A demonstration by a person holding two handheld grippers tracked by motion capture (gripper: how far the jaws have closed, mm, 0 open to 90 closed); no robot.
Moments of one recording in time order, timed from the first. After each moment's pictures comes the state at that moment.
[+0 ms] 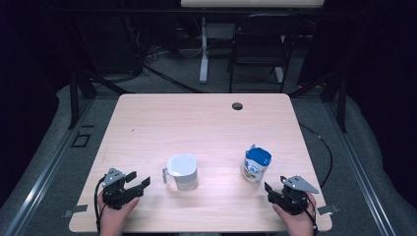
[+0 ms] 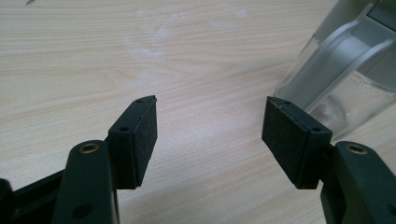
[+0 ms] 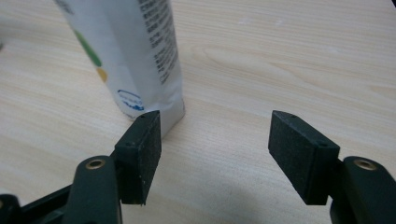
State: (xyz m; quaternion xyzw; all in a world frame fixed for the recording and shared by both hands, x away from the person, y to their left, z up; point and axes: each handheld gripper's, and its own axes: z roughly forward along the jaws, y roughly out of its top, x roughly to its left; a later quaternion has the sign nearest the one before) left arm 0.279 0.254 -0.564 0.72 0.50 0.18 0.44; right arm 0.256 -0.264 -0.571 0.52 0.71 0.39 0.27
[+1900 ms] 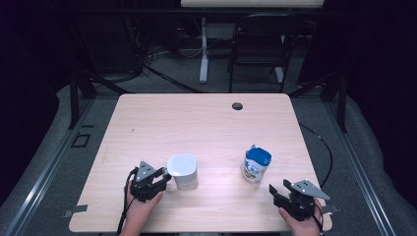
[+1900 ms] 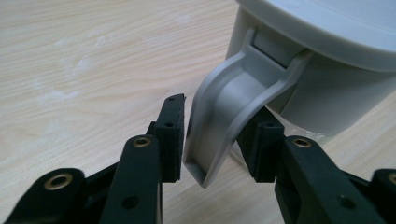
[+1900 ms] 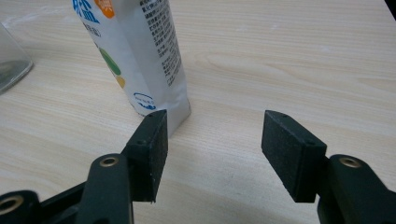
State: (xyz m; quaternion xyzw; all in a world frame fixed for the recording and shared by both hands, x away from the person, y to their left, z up) left arm 0.296 0.180 -0.556 0.77 0.44 0.19 0.42; right arm 0.236 -0.273 -0.560 0.54 0.69 0.42 0.26
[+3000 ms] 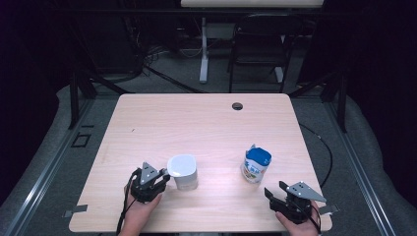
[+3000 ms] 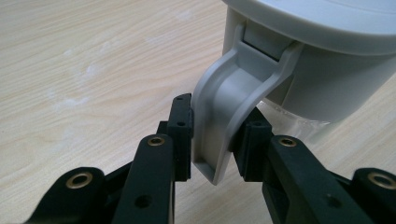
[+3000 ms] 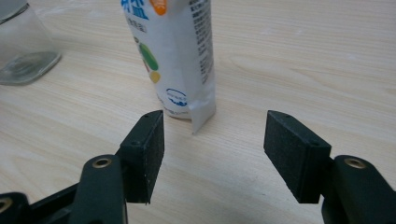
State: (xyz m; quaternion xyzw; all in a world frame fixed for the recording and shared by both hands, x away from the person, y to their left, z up) left arm 0.291 0.176 -0.553 0.79 0.41 0.22 0.39; right arm 0.230 -0.262 -0.558 0.50 0.71 0.42 0.26
